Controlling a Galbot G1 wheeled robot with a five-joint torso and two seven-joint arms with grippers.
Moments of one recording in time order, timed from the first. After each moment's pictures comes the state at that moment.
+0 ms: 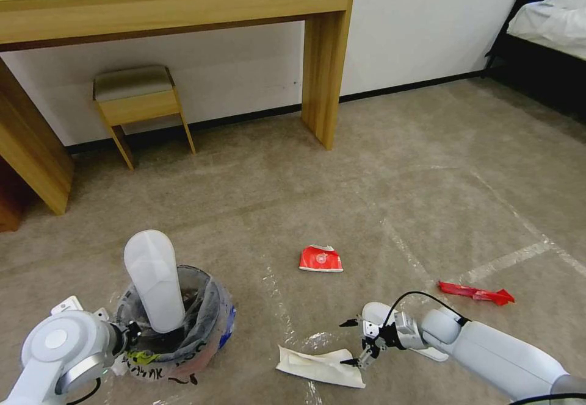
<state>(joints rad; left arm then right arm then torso) 1.45 -1.04 -0.74 -2.07 -1.81 0.70 -1.34 -0.64 0.84 -0.66 1.02 0.41 0.35 -0.76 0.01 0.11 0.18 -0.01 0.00</state>
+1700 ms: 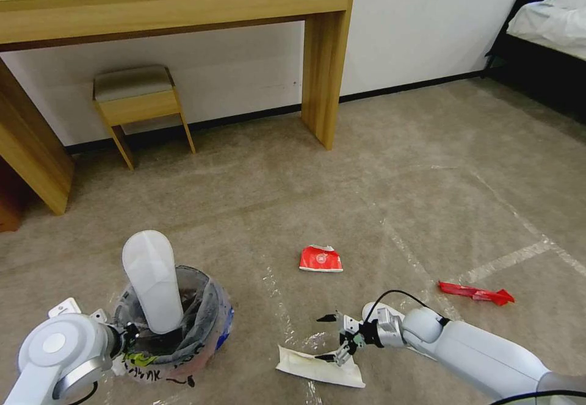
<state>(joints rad) 1.47 -1.04 -0.75 -2.09 -1.79 0.70 -1.33 -0.64 0.87 -0.69 1.09 0.51 0.34 -0.72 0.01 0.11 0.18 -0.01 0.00</state>
